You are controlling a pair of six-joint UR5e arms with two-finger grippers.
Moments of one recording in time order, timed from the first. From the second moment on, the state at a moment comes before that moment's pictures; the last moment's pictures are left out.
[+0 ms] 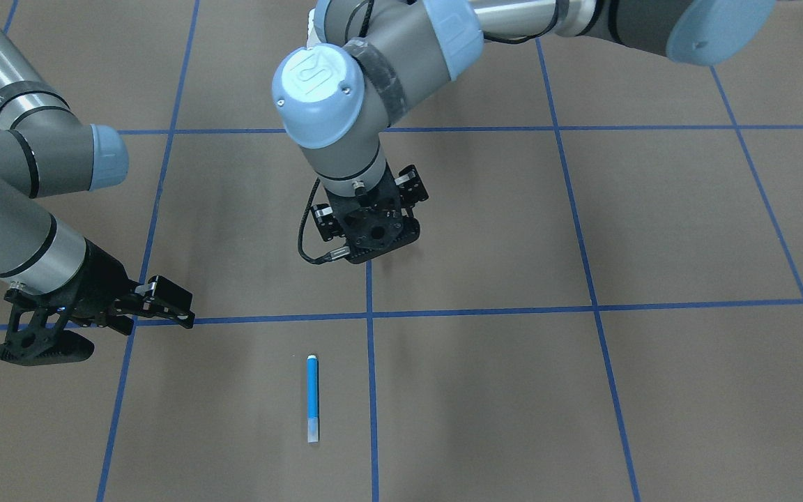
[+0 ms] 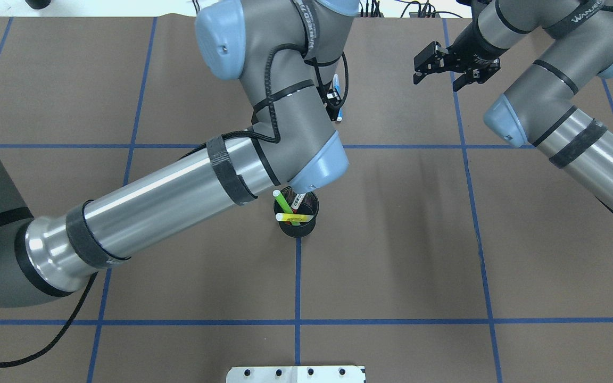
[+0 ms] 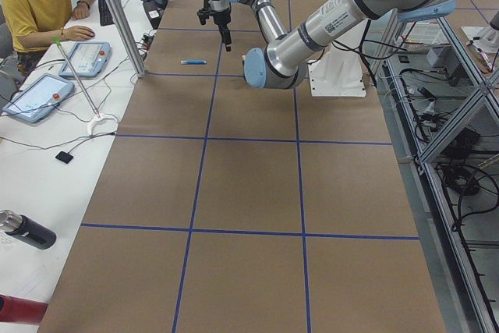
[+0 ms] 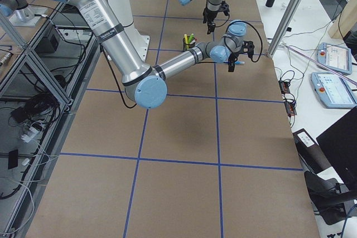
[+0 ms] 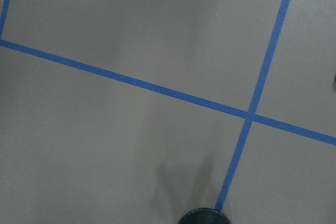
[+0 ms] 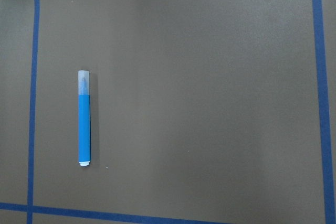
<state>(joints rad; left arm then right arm) -0.65 -2.79 -1.22 -1.14 -2.00 -1.30 1.02 -0.99 1.43 -1.20 2.30 0.95</state>
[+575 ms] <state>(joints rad) -0.58 -2.81 -1.17 -1.15 -1.93 -1.31 1.03 -1.00 1.43 -1.20 2.31 0.93</state>
